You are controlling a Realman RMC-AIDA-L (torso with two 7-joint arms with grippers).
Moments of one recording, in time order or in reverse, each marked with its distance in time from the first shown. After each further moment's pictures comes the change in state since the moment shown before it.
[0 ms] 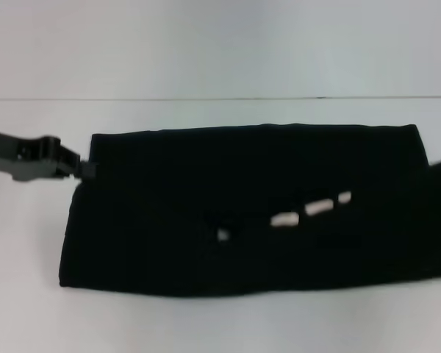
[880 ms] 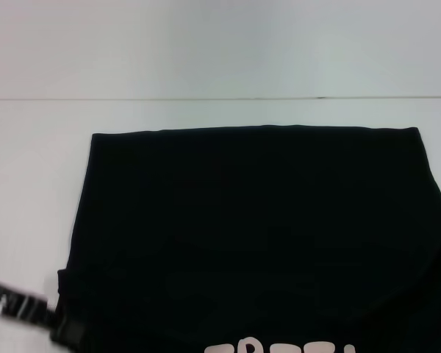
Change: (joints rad) left arm 0.153 -0.084 0.136 0.061 0.111 0.273 0.182; right arm -0.050 0.027 -0.240 0.021 -0.192 -0.208 0.001
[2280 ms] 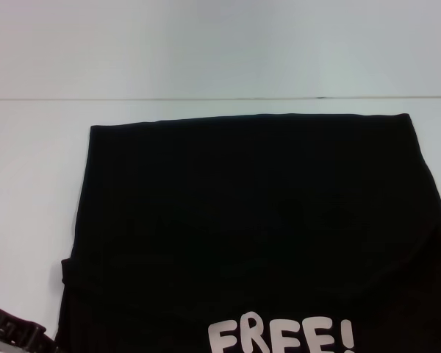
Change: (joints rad) left arm 0.013 -0.011 0.073 -0.048 0.092 -0.112 -0.046; right arm -0.006 0.011 -0.180 0.010 0.003 0.108 0.120
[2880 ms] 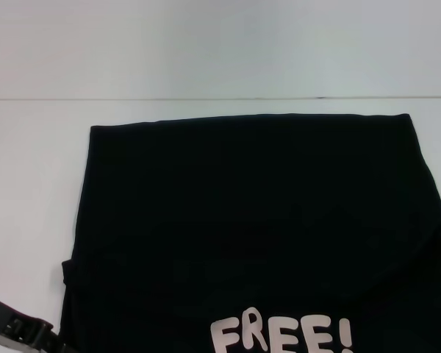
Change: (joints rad) left arm -0.009 -0.002 0.011 -0.007 -0.024 0.006 0.001; right arm 0.007 0.008 -0.043 -0.004 0.003 0.016 0.035
